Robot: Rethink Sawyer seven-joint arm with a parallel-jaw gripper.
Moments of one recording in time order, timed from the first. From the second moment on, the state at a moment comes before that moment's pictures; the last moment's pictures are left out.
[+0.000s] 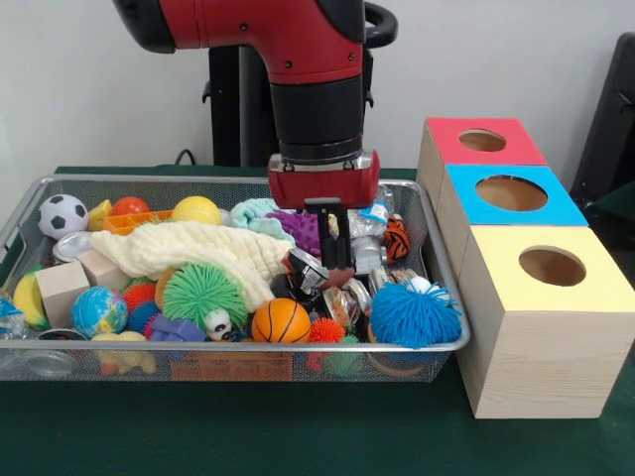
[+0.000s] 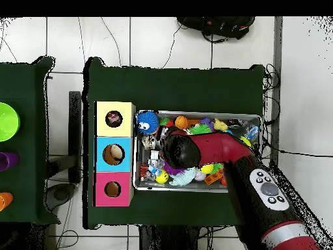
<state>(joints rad) -0.60 -0.64 0.45 1.75 -0.50 0.37 2.07</state>
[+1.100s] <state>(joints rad) -0.61 -0.59 0.41 1.82 -0.66 0.29 2.07</state>
